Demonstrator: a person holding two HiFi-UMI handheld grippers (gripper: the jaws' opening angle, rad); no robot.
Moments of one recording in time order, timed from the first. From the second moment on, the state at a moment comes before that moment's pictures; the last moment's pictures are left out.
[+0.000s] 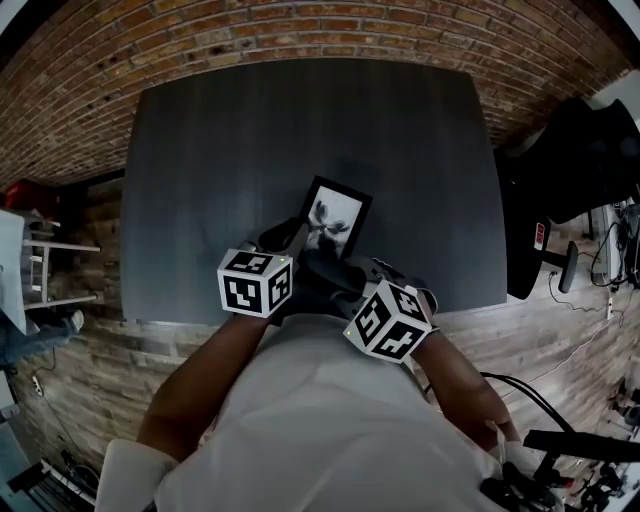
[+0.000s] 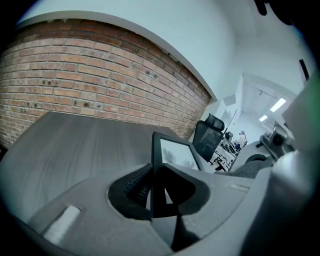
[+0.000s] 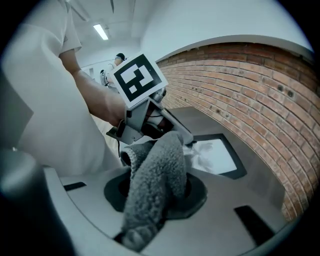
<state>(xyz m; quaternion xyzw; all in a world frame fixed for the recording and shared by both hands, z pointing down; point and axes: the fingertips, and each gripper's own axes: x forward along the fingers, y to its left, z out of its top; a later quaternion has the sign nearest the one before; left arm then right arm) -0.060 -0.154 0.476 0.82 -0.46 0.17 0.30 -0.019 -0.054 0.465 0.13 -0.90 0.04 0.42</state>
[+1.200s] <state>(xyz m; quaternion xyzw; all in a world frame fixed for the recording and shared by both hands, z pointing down) -0.081 -0.137 0.473 0.76 -0.41 -0.03 0.50 0.040 -0.100 0.415 0.26 -0.93 0.09 0.24</state>
